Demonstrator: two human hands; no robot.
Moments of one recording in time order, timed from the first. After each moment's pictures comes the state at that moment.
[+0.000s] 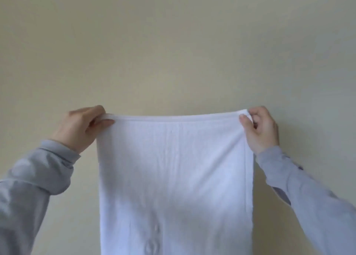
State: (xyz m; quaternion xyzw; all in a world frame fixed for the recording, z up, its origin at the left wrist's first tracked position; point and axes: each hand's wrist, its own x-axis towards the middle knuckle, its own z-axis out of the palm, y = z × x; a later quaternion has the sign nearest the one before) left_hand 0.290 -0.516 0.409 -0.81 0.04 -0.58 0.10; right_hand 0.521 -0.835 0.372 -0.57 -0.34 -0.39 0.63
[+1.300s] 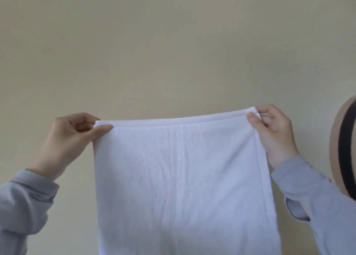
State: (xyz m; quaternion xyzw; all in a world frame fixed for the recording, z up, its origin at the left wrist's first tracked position) left_hand 0.327 -0.612 0.414 -0.74 0.05 -0.56 -0.36; right_hand 0.509 -0.962 0.386 -0.49 -0.35 -0.32 0.73
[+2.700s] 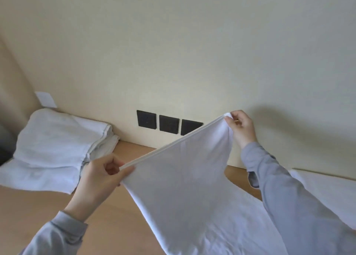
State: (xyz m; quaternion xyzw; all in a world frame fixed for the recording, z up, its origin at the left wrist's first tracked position) left_hand 0.193 -0.579 0.014 -0.77 -0.35 -0.32 -0.42; right_hand 0.541 -0.717 0.040 -0.73 -0.32 0.03 0.60
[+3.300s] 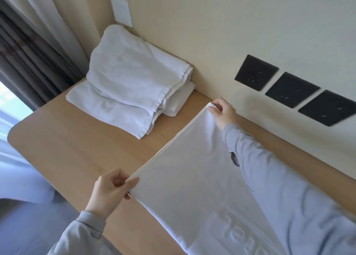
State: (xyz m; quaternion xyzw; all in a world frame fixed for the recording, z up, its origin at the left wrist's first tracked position) left_hand 0.007 -0.500 -0.189 -0.56 -0.60 -0.23 -0.52; right_hand 0.354 -0.430 -0.162 -0.76 -0.43 0.26 0.41
